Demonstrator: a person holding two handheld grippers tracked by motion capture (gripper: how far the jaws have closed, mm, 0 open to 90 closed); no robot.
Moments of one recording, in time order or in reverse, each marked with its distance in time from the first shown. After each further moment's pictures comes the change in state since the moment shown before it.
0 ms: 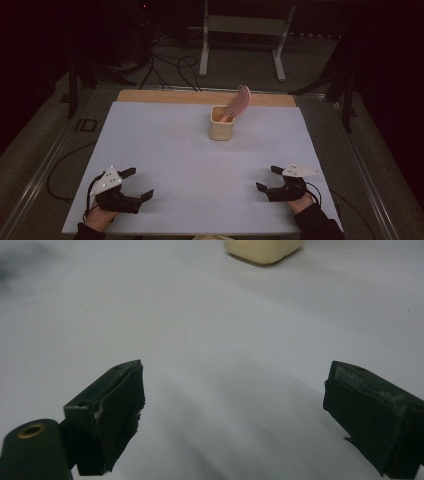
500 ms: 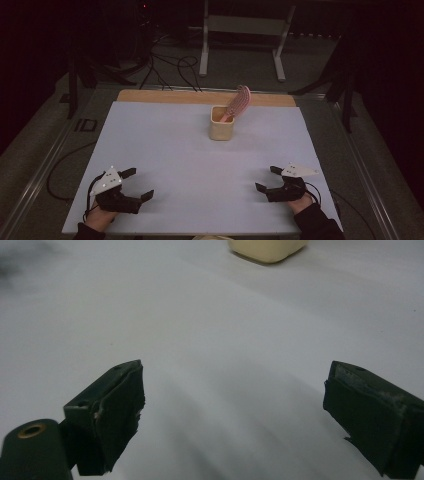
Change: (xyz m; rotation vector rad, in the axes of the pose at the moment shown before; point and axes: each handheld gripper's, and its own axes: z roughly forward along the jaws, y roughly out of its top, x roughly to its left) left arm 0.000 0.000 0.000 -0.001 -0.004 -0.001; right arm 0.001 0.001 0.001 0.006 0.008 -0.005
